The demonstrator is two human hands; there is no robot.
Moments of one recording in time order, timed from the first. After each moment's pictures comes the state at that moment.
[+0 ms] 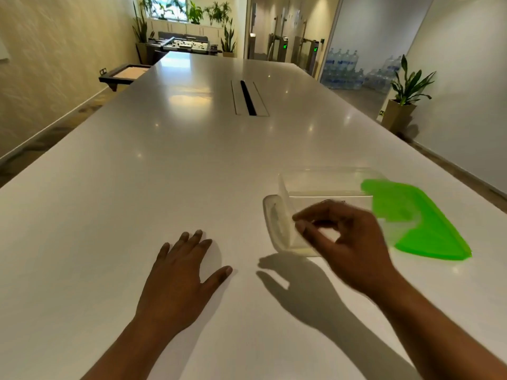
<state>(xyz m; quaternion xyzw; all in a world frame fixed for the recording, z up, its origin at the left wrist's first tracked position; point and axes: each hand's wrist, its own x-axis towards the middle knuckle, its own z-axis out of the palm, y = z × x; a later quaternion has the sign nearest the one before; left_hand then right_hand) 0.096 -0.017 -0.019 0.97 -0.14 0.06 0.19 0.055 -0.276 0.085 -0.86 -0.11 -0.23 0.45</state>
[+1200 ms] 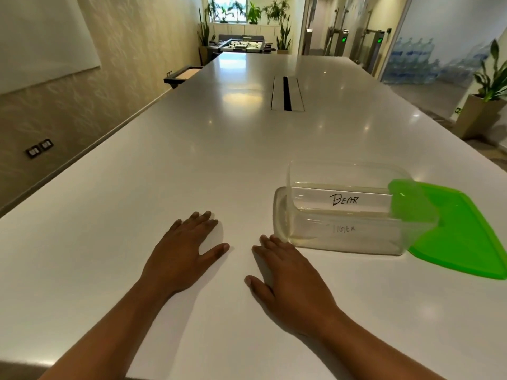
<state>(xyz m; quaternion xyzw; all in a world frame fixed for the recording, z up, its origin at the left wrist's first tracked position) 0.091 -0.021 -0.024 0.98 -0.11 0.07 0.15 0.037 -0.258 -0.014 -0.95 -0.21 -0.07 0.22</state>
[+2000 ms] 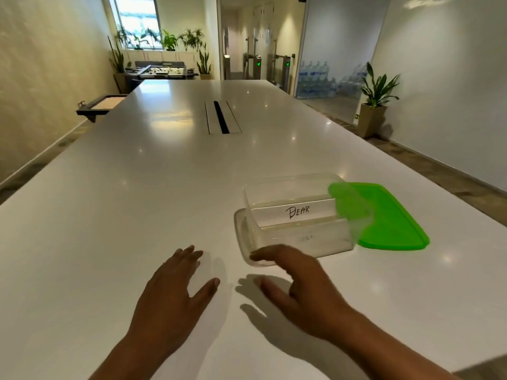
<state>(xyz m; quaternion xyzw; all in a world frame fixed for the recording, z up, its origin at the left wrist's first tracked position) 0.087 -0.051 -0.004 0.94 -0.16 0.09 0.28 0.021 -0.282 0.045 -0.90 -0.16 -0.21 0.35</state>
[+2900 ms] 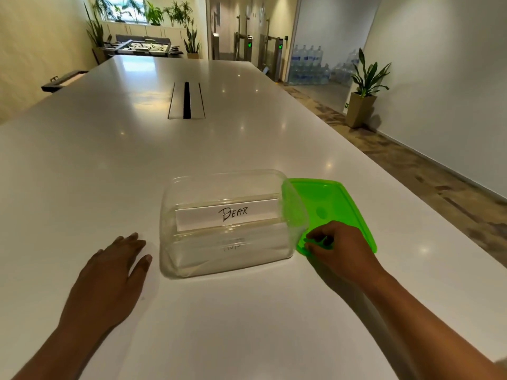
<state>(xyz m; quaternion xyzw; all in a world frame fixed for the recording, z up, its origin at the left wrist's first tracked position) 0.132 -0.120 -0.021 0.96 -0.11 0.10 0.22 0.064 -0.517 0.015 -0.94 0.12 -0.14 0.28</state>
